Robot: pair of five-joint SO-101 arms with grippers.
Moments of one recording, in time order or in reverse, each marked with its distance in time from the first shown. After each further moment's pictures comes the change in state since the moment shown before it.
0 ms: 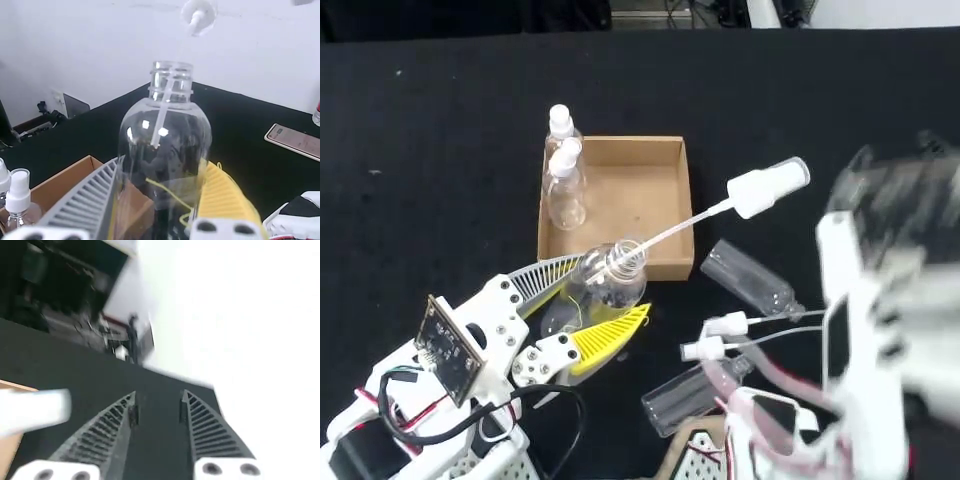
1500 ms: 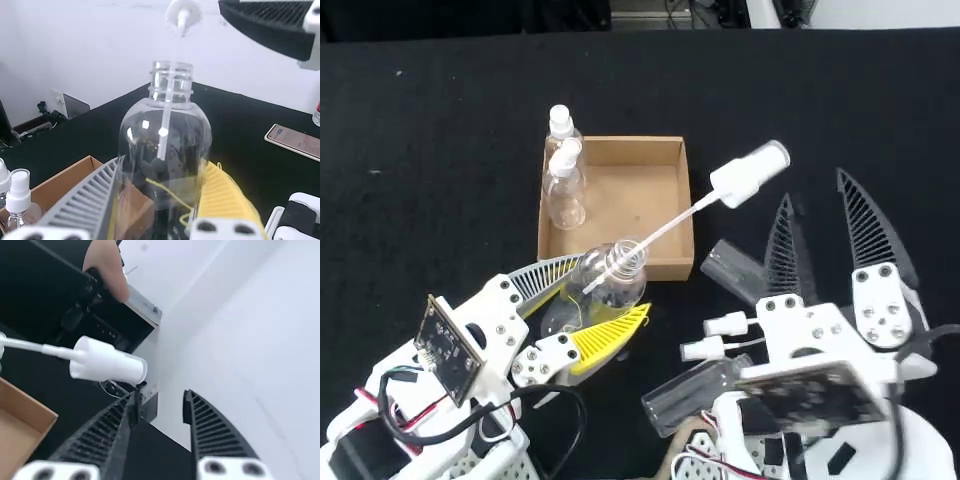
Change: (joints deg) left arm 0.0 0.0 0.0 0.0 0.0; right arm -17.8 -32.8 39.0 -19.3 11.6
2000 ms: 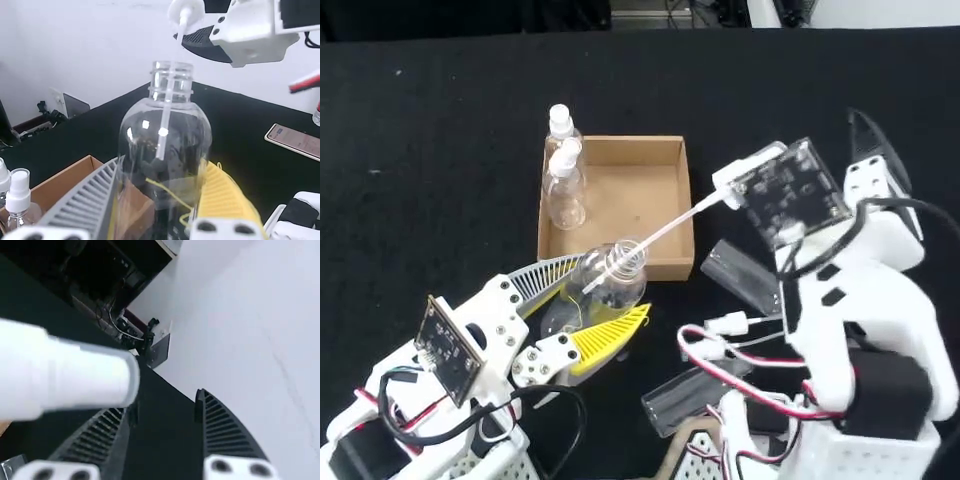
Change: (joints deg) left arm 0.0 0.0 0.0 0.0 0.0; right arm 6.2 17.9 0.1 -4.5 3.4
